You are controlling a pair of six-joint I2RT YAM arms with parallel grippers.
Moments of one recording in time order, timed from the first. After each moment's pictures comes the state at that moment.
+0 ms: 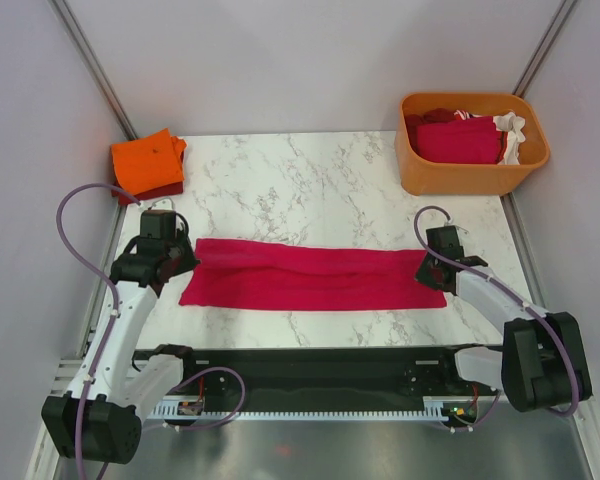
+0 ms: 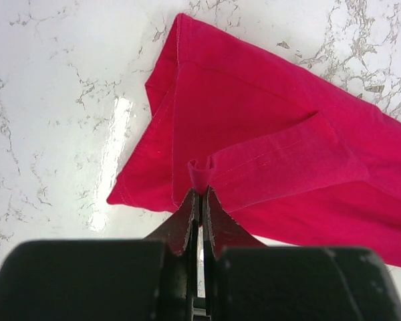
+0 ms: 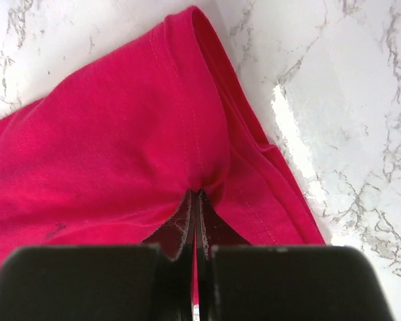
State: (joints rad) left arm -0.08 0.92 0.84 -0.77 -0.12 -0.39; right arm 0.15 1.22 0.55 -0.37 0.18 0.63
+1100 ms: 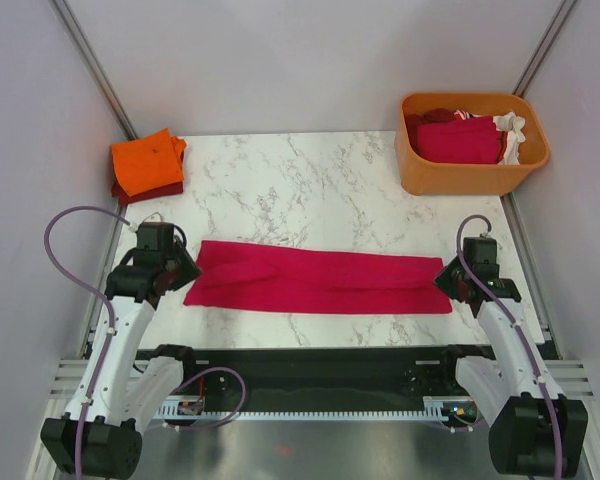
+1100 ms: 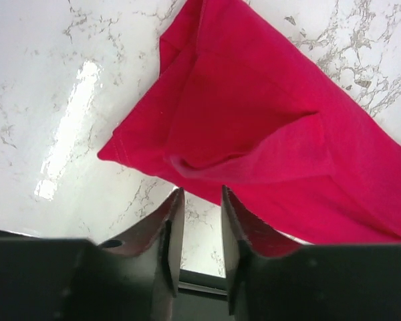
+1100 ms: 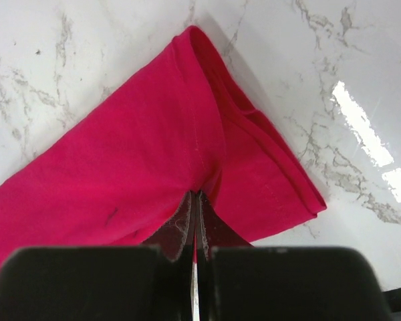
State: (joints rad) left arm -0.08 0.83 0.81 -0.88 -0.11 -0.60; right arm -0.07 0.89 0.52 -0.57 0.01 0.69
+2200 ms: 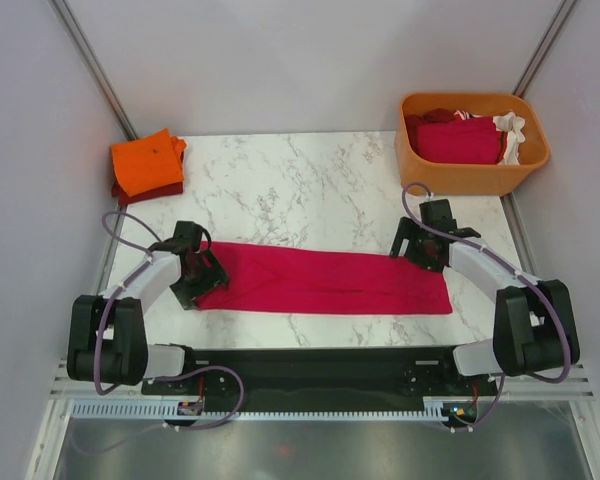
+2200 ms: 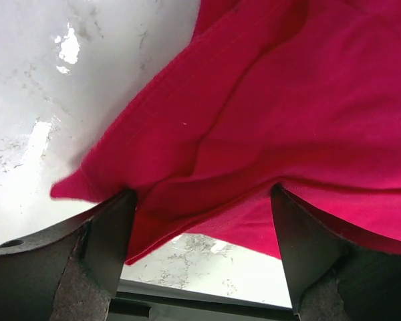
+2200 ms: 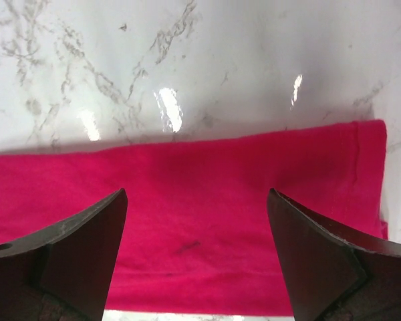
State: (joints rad) left arm -0.08 1.30 0.67 -0.69 -0.03 -0.71; right arm 0.16 1.37 0.77 -0.43 -0.01 0.50
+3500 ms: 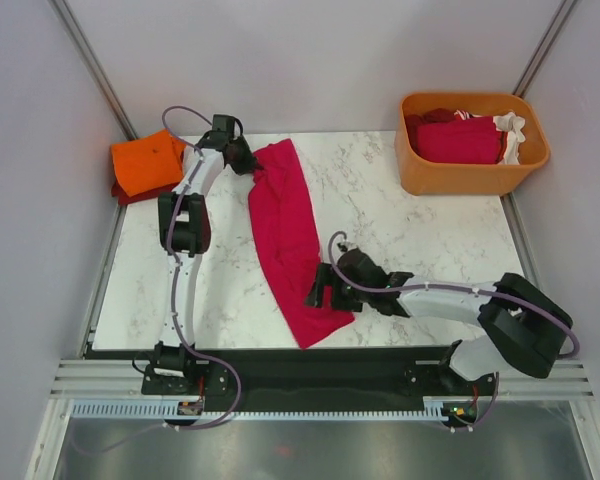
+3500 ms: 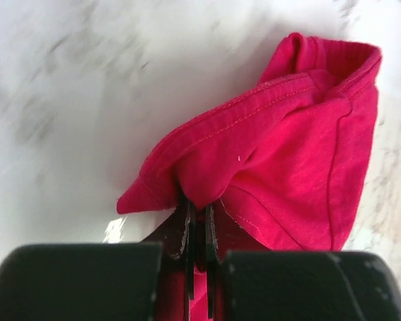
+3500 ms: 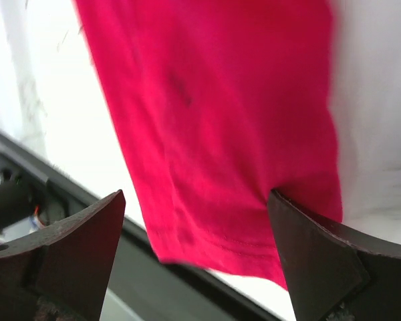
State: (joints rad) left arm -0.12 2.60 2.32 -0.59 0.22 -0.61; right arm 0.84 1.42 0.59 0.02 -0.09 0.92
